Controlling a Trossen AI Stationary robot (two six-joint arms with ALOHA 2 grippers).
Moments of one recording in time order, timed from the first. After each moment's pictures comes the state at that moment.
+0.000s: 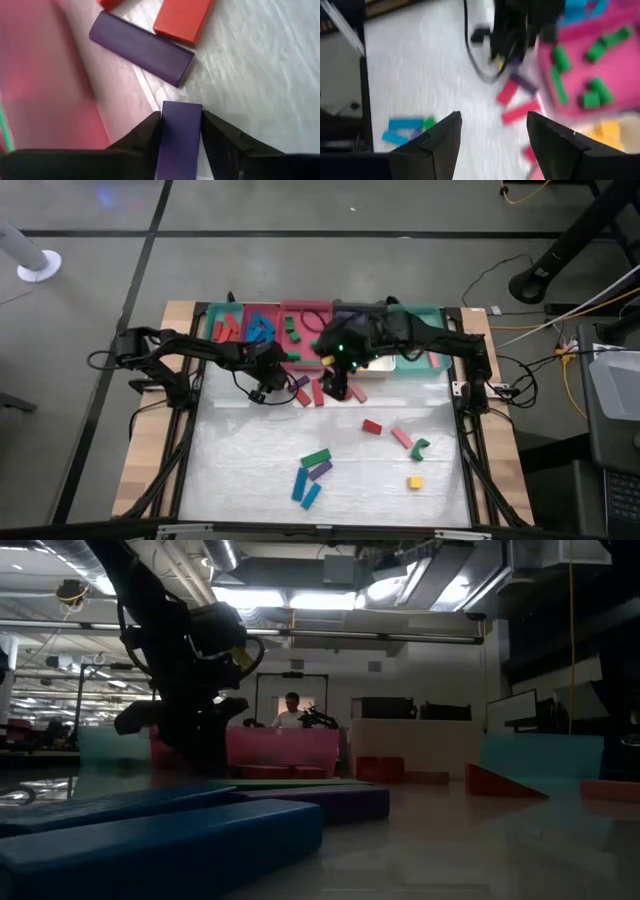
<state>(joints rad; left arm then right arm) 0.29 1.55 0.65 -0.24 0.10 0.75 0.03 1.97 2.36 -1.32 -0.02 0.30</state>
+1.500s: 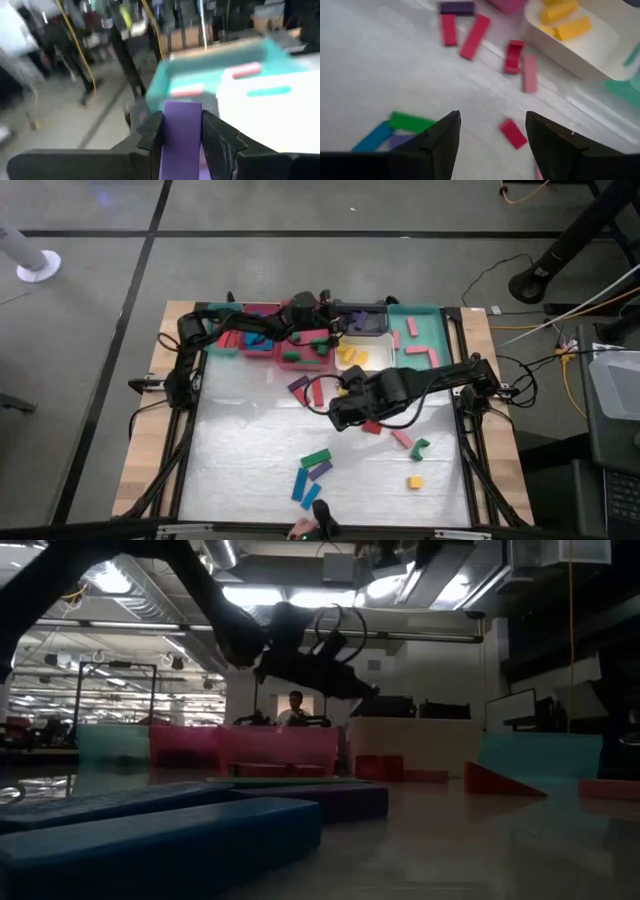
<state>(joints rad) 0.50 2.05 1.22 0.66 0.19 0.36 0.29 1.97 2.17 -1.57 0.32 1.22</state>
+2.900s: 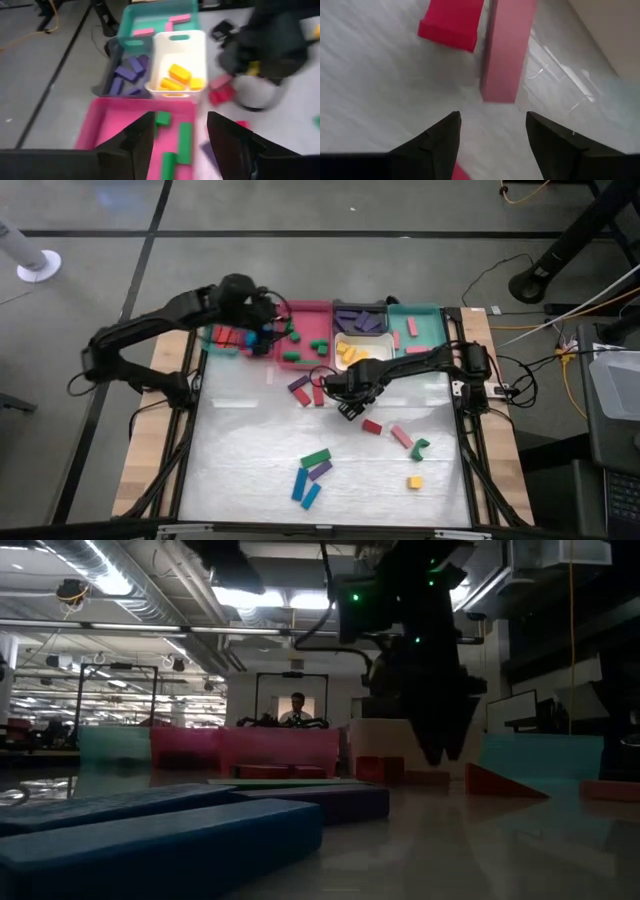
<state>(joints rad) 0.43 1.22 1.29 -0.72 0.12 0.34 0.00 1.97 1.42 -1.09 0.01 0.81</state>
